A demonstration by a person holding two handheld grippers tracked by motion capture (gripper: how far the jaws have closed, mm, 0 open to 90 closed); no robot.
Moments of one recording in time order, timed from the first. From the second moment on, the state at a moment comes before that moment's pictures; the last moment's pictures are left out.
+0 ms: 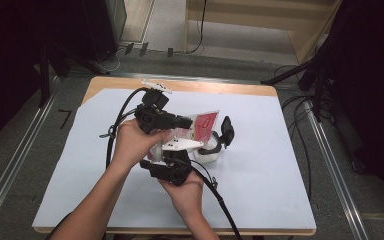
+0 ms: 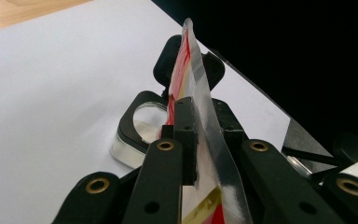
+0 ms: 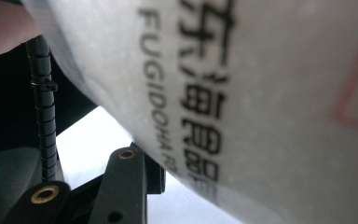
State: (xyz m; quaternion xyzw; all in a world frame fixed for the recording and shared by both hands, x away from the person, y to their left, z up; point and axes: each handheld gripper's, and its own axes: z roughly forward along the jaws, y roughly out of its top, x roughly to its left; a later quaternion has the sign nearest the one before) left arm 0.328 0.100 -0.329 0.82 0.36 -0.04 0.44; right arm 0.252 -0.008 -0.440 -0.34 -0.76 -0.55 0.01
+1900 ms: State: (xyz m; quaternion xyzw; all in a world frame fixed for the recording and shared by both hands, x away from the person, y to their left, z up) left arm 0.332 0.097 -0.331 0.82 0.36 -0.04 0.45; right arm 0.258 -0.010 -0.440 -0.33 -0.76 -0.55 0.01
